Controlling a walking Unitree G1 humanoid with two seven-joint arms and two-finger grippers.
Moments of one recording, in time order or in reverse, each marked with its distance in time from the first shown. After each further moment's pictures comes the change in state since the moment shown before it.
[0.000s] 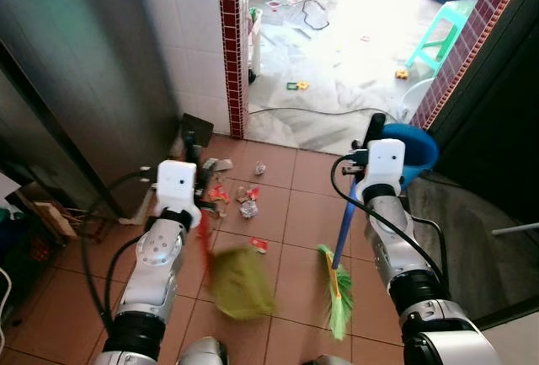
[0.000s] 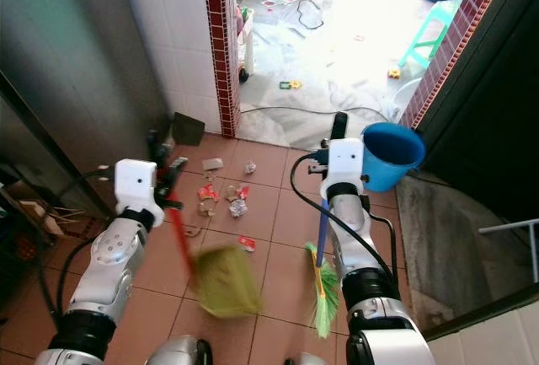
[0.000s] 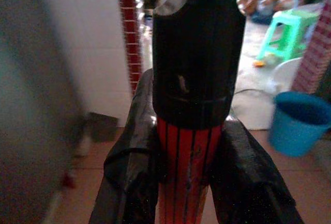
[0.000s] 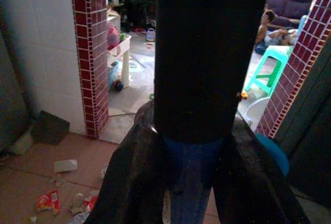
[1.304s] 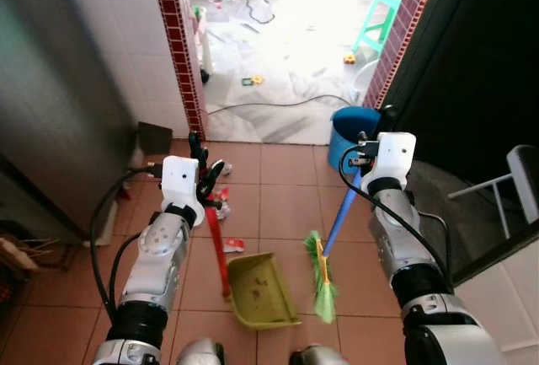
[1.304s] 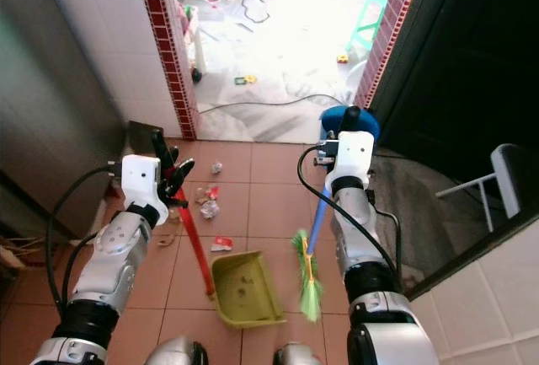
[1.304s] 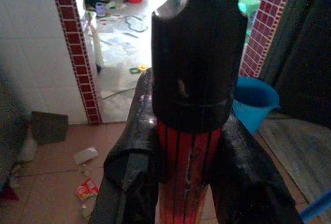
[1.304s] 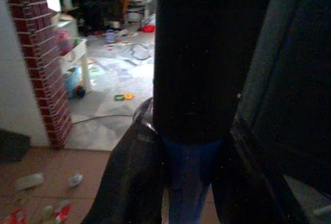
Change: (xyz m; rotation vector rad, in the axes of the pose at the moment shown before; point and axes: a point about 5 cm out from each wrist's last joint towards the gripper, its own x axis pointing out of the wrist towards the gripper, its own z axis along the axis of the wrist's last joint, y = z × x) left arm 0.008 0.005 0.001 -0.029 0.051 -0.004; right arm 0.006 -0.001 0.008 0.049 -0.020 0.024
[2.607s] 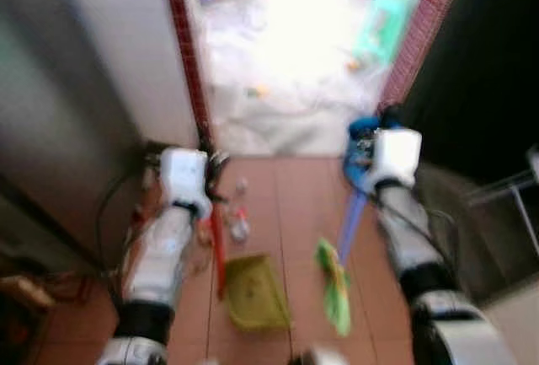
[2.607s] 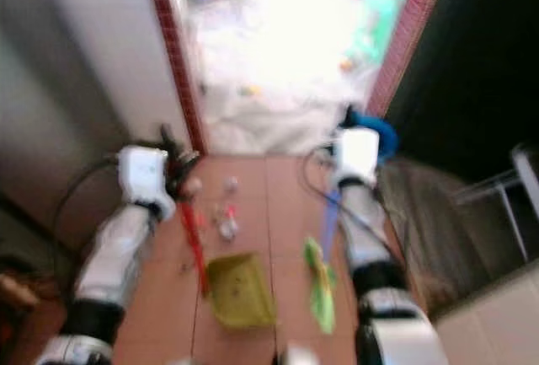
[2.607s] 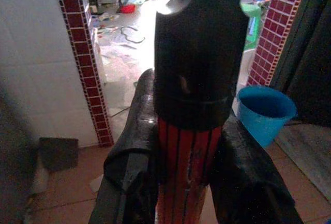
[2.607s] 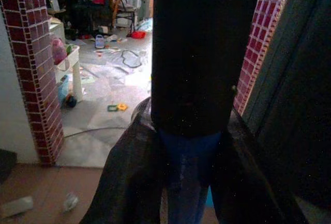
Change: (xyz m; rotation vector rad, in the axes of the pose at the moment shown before) left arm 0.004 -0.013 0.010 0.033 -0.013 -0.019; right arm 0.002 -0.013 0.003 -0.055 -0.024 -0.018
